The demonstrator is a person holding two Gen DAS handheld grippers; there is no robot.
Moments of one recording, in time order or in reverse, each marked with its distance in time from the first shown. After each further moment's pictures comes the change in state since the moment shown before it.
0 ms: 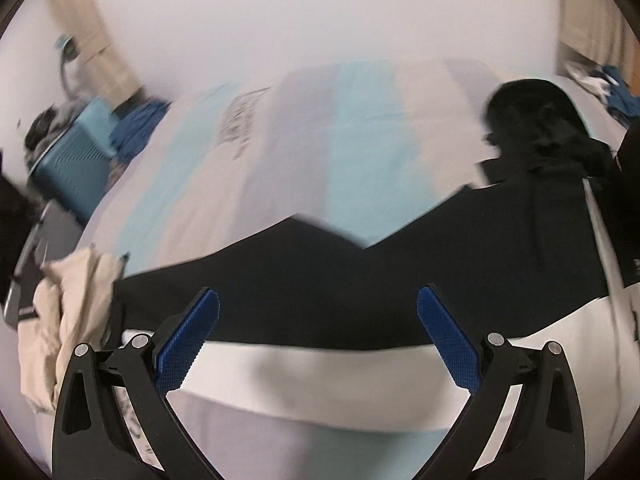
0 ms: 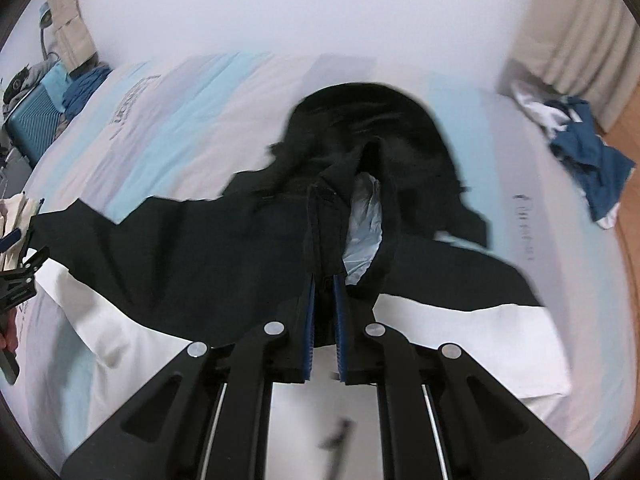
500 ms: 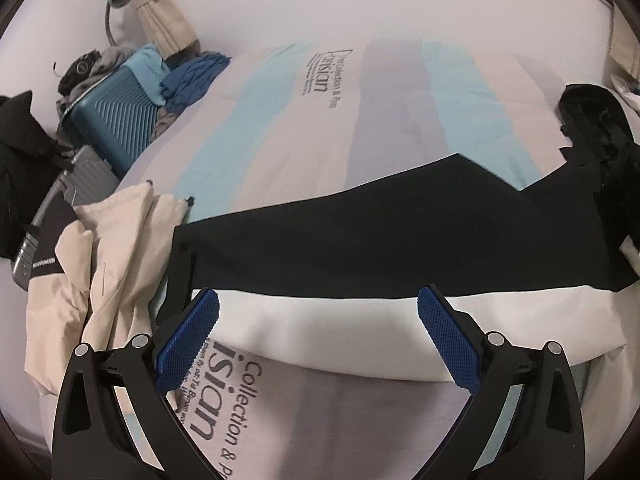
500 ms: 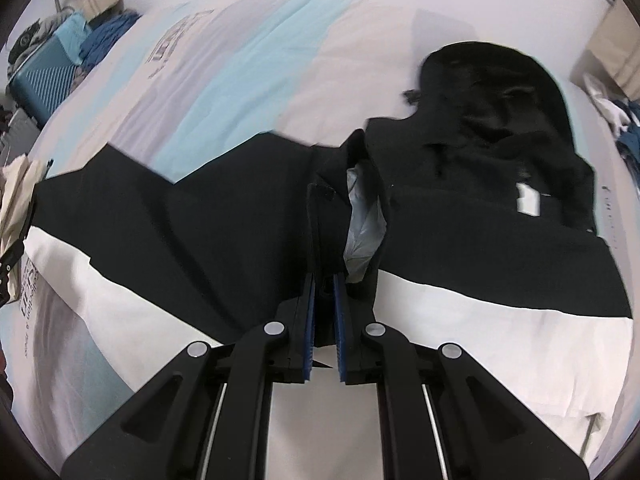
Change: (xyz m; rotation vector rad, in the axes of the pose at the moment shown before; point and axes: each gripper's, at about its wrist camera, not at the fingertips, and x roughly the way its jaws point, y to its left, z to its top) left arm 0.024 0.127 -0.051 -0.088 0.061 0.079; right arm 0.084 0.172 -0.015 -0.043 0.130 0.058
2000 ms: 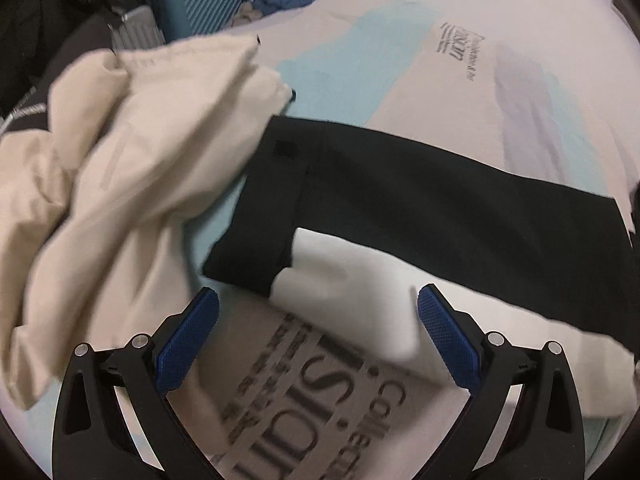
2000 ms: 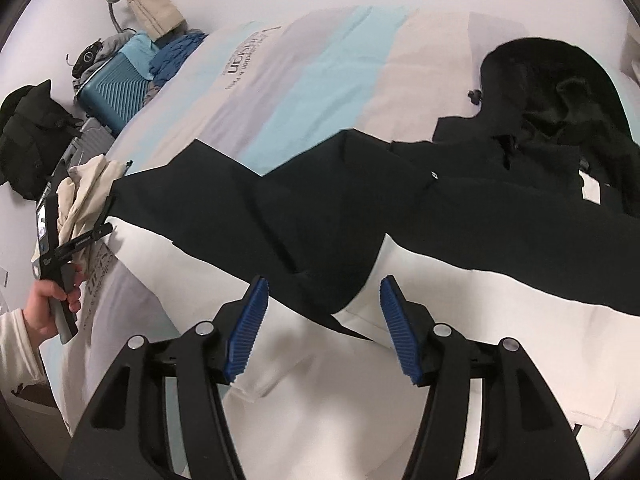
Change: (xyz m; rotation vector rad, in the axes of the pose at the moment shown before) left arm 0.099 0.128 -0.042 -0.381 0.160 -0.012; right arm -0.019 -0.011 -0.028 -0.013 -0.061 0.305
